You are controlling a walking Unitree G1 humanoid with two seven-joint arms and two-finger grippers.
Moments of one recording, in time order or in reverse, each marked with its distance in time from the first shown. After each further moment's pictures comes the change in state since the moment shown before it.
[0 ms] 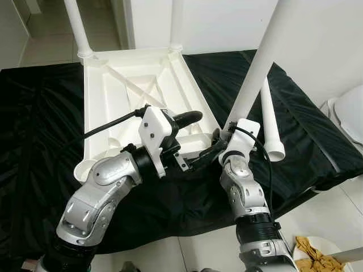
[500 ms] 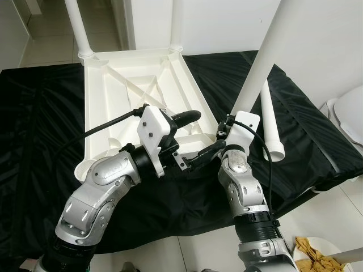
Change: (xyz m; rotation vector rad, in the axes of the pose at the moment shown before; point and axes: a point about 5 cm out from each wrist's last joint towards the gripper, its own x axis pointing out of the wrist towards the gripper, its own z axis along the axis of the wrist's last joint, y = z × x) left arm -0.001 0.002 0.000 0.000 0.005 0.007; right arm -0.008 0.009 0.008 -0.026 -0.020 -0.050
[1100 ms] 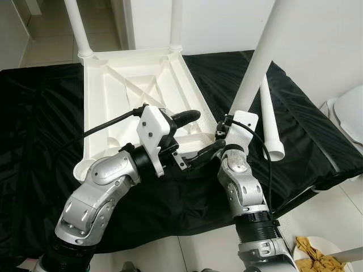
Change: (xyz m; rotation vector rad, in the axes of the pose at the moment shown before) left arm 0.000 0.000 0.000 0.001 0.000 0.002; right arm -0.001 0.003 0.004 -0.027 -0.022 0.023
